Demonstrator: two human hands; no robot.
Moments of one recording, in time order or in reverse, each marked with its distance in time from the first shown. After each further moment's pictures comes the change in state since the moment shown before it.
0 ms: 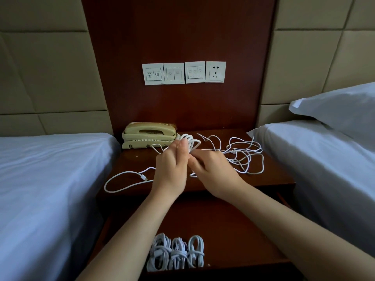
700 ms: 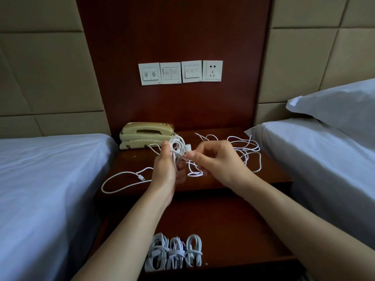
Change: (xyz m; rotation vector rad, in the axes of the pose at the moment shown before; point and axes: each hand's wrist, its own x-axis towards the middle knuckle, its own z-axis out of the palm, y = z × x) left_hand 0.004 0.003 0.007 -0.733 -0.088 -0.726; right_hand -0.002 -0.004 -0.025 0.594 0.003 0.126
